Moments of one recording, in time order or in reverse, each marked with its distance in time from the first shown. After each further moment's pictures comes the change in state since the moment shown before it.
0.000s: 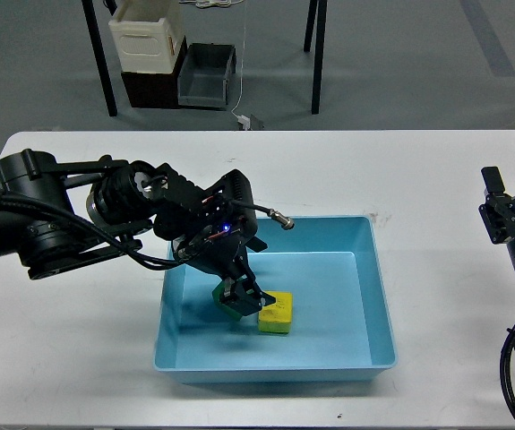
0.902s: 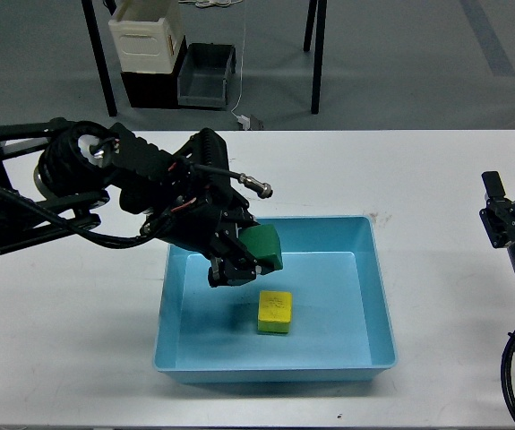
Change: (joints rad) left arm -0.104 0.064 0.132 -0.104 0.154 0.000 0.000; right arm -0.012 -0.008 0.005 -0.006 -0.005 -0.010 0.001
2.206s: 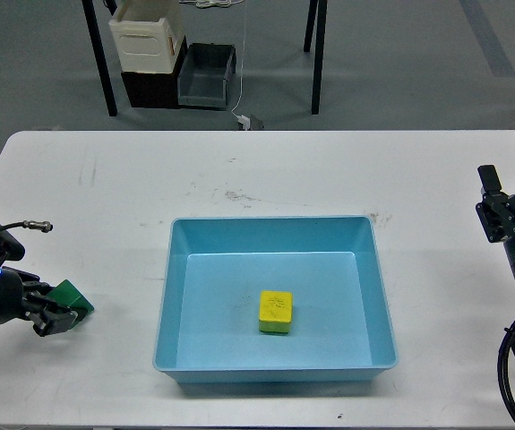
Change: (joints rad) left arm 0.768 0.527 -0.568 0.042 -0.024 0.000 0.000; right arm 0.015 0.002 -0.009 0.007 0.000 0.000 0.000
